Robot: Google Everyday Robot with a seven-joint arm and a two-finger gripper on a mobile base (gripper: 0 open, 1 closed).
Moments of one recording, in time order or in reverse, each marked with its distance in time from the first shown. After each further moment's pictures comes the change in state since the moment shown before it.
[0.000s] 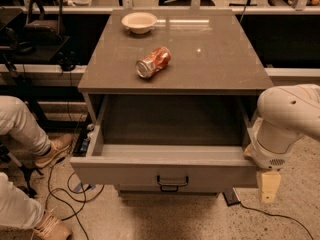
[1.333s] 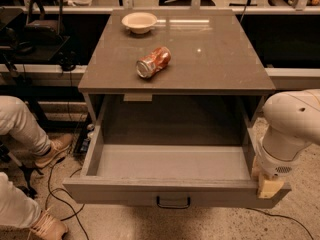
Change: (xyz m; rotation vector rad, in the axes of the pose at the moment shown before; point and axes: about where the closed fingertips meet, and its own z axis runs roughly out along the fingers) arm 0.010 0.024 -0.002 0.007 0.012 0.030
